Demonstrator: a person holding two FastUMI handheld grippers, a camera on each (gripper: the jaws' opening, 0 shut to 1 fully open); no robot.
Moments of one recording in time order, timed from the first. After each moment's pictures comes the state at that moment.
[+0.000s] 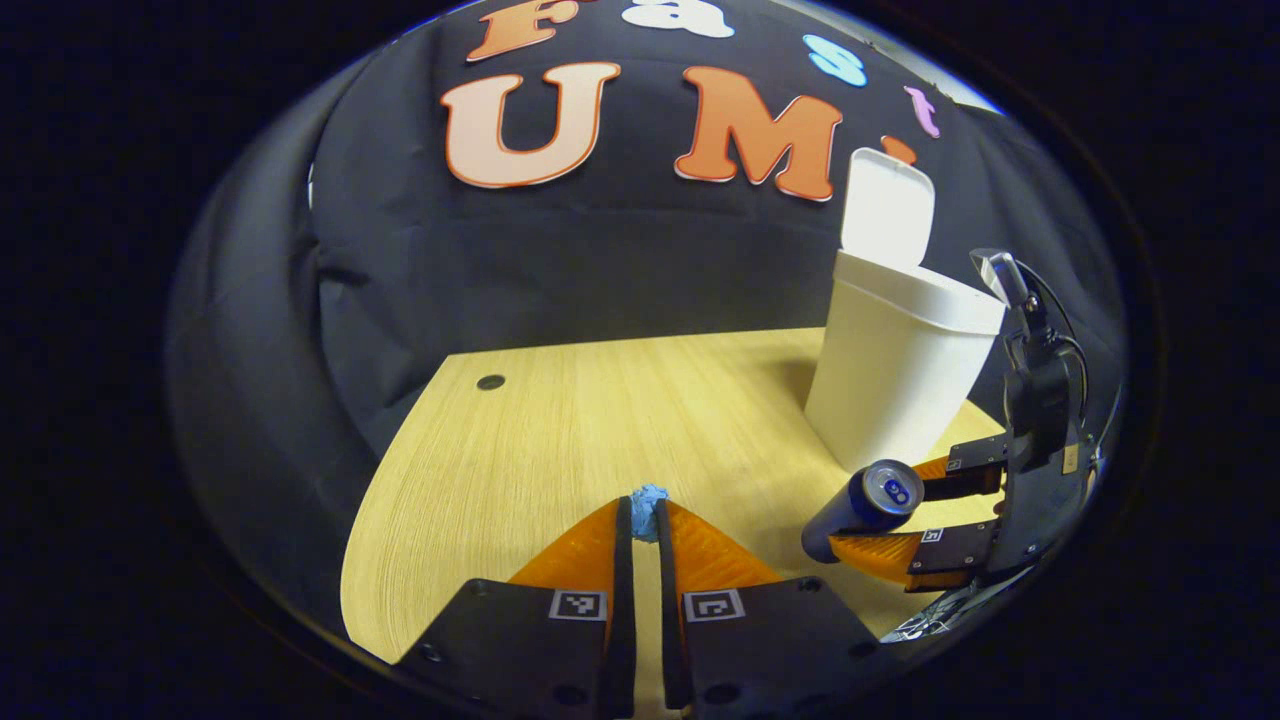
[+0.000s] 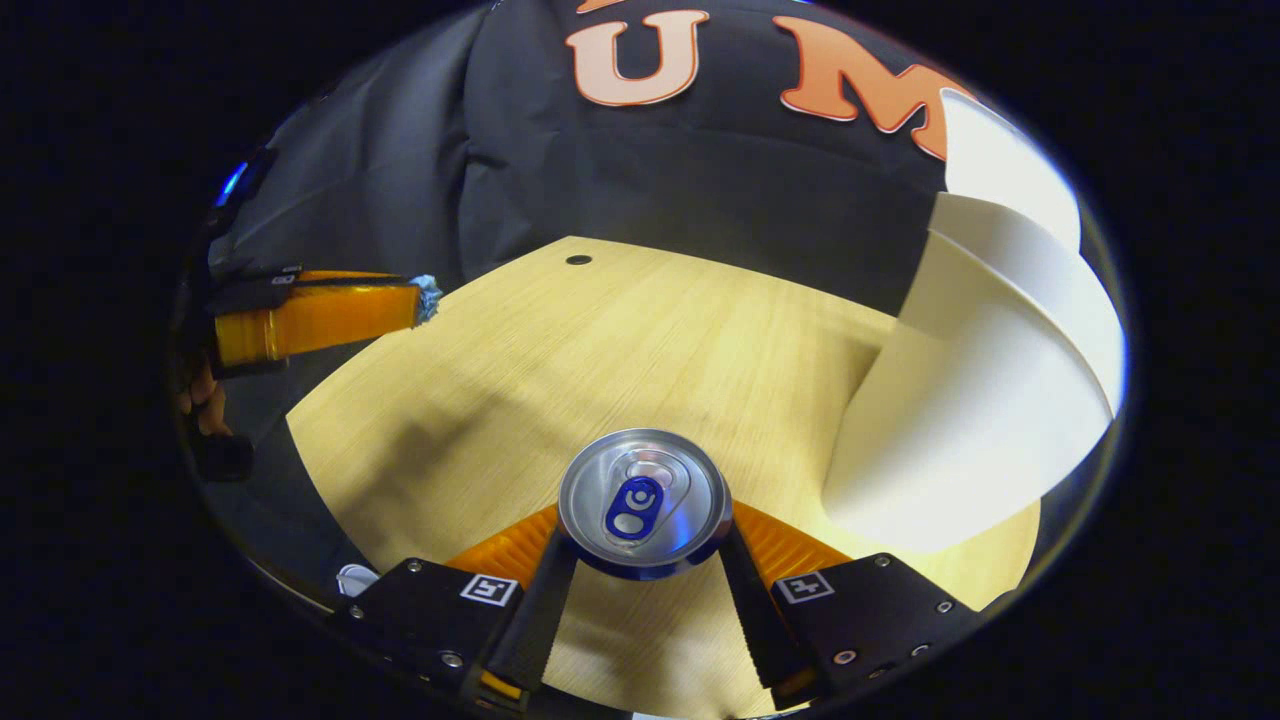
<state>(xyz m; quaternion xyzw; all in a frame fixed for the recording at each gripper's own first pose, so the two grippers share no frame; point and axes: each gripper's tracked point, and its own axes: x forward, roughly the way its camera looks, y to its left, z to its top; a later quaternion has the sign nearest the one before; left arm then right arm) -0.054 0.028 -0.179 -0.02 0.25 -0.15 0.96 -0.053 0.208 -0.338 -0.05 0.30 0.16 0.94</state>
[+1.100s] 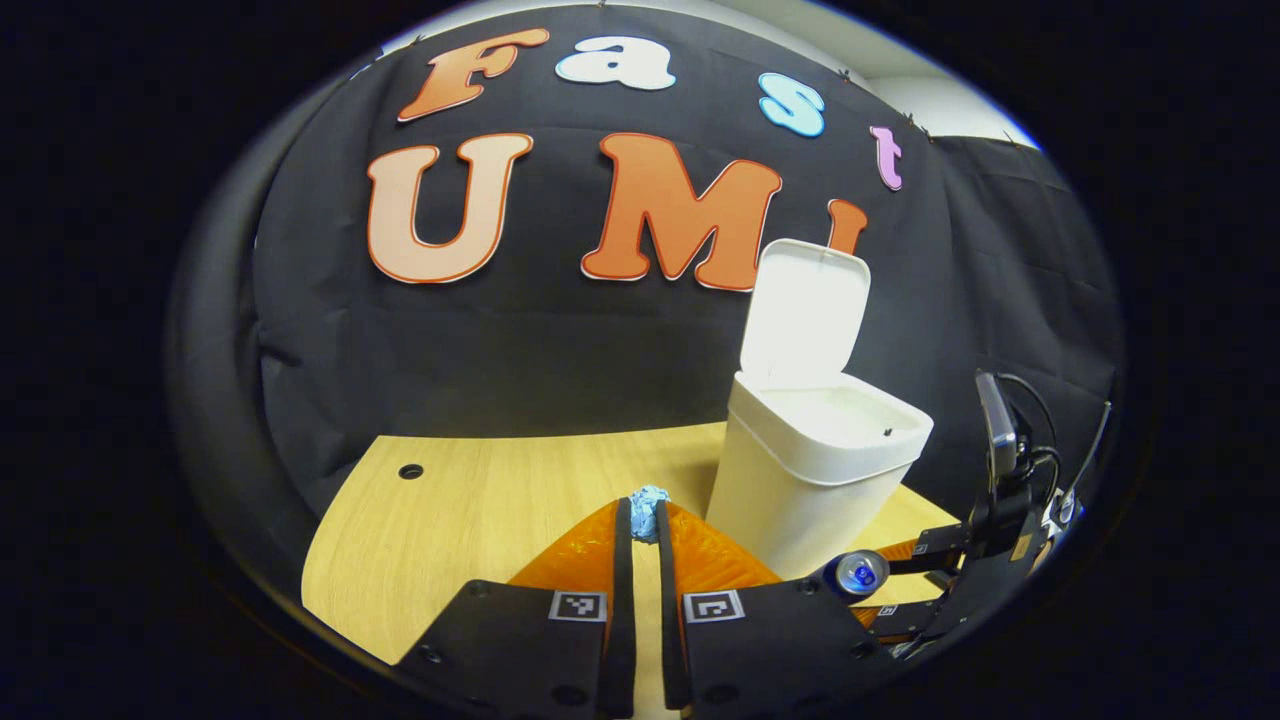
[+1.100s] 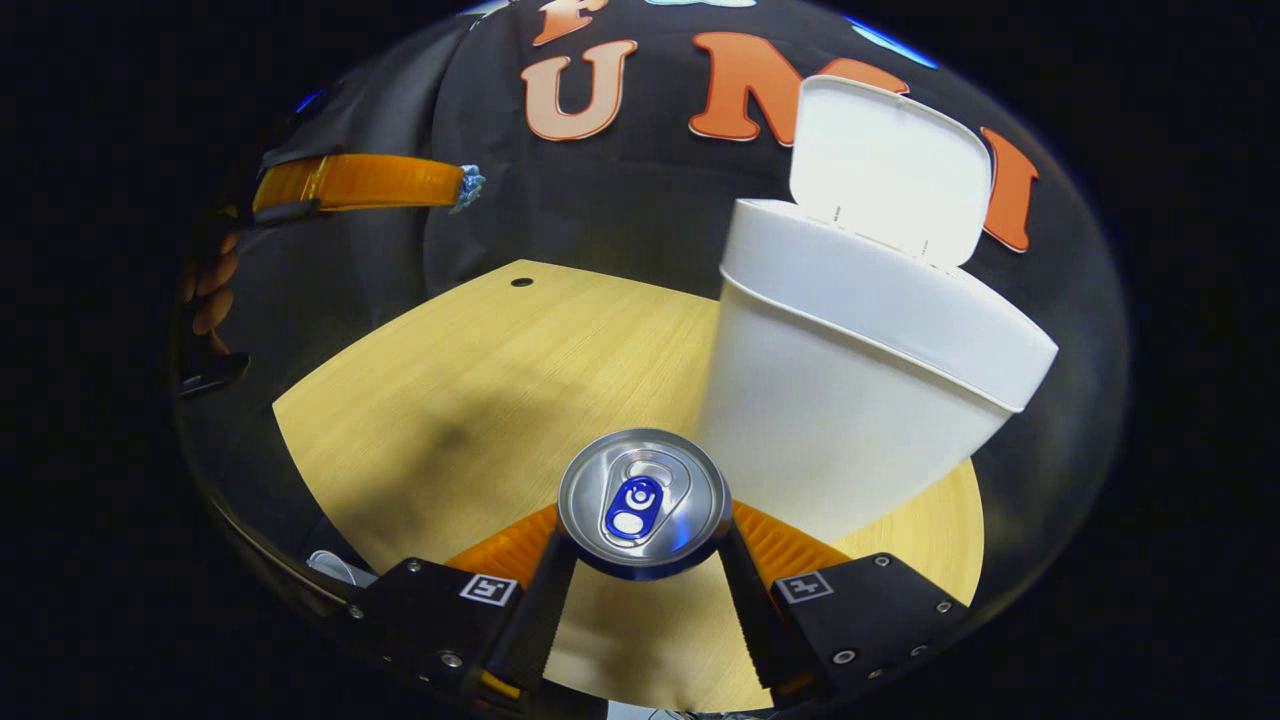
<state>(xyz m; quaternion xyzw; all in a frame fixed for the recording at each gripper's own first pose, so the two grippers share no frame) -0.020 -0.106 -0.053 -0.07 0.16 -0.19 0.97 -0.108 0.101 -0.350 -0.05 0.26 0.14 0.95</state>
